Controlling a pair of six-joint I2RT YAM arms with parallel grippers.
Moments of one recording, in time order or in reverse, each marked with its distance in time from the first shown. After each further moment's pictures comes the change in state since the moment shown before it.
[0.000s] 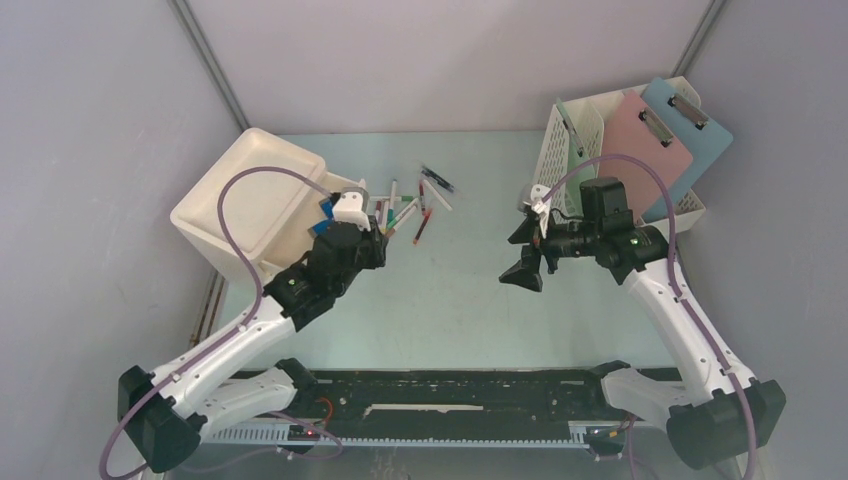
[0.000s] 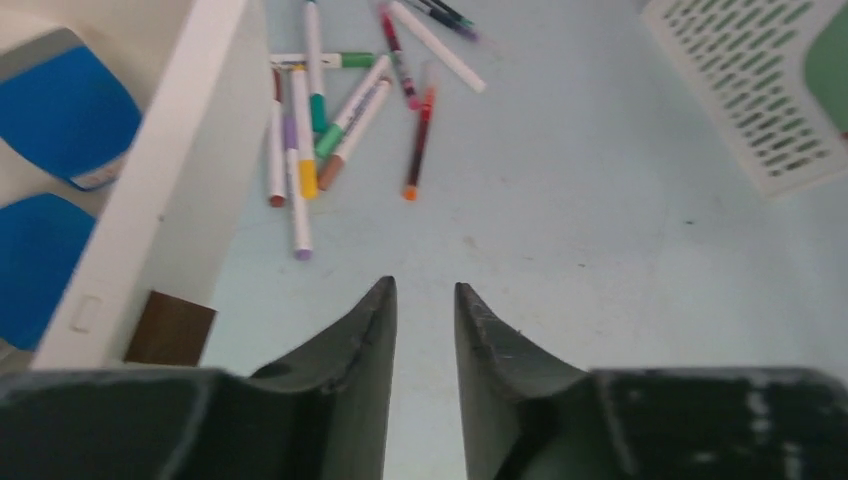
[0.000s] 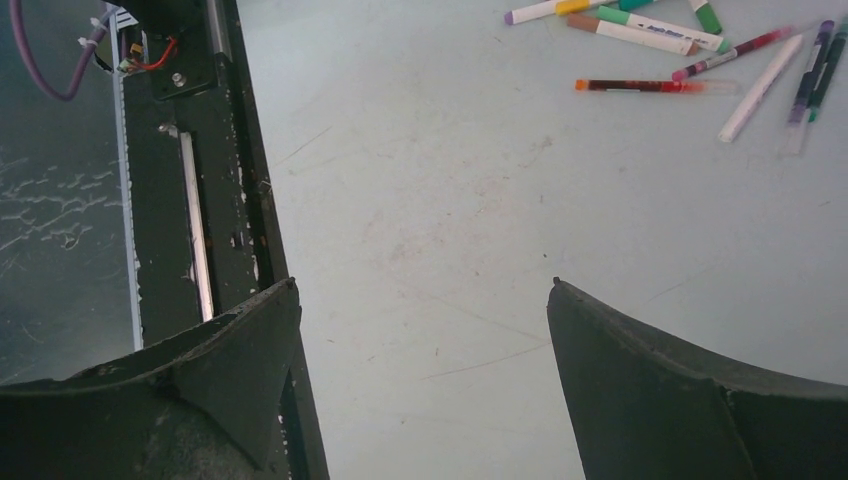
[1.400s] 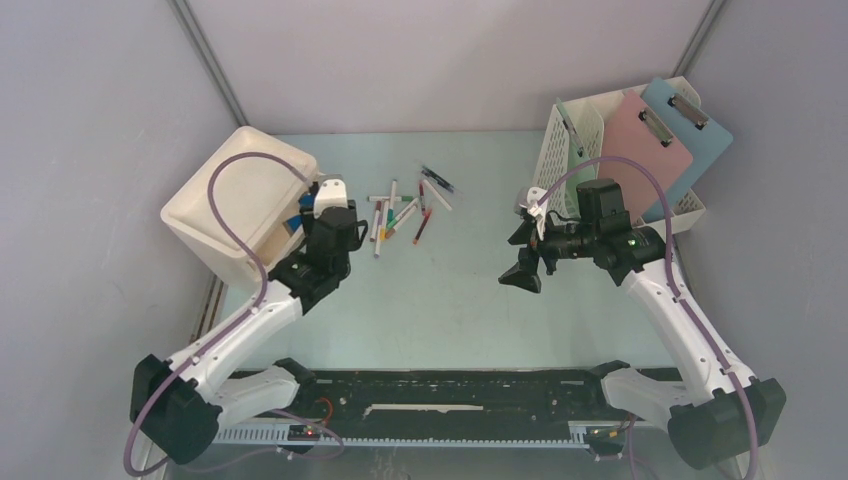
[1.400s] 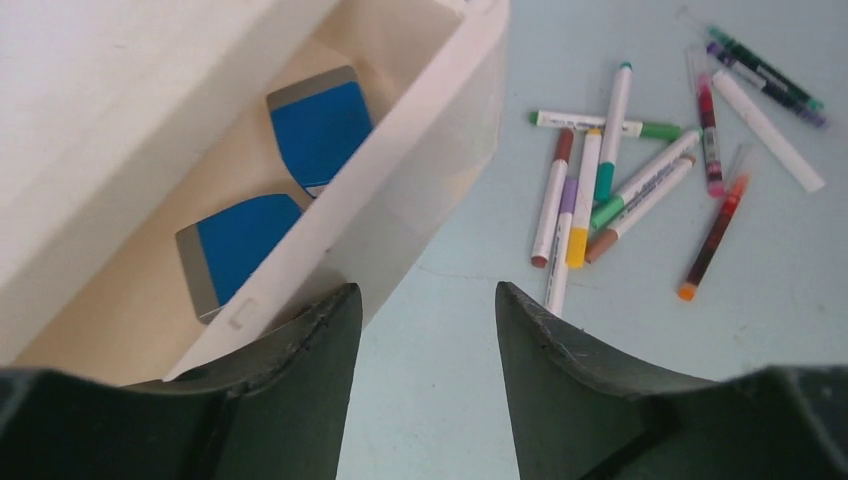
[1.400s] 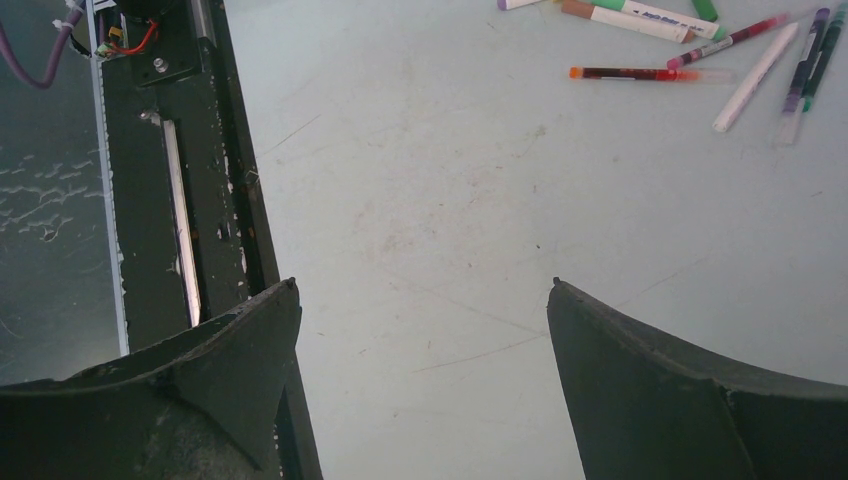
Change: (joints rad) left arm 0.145 0.138 0.031 0.008 -0.395 0.197; right arm 0.020 0.000 -0.008 0.001 0.046 -0.016
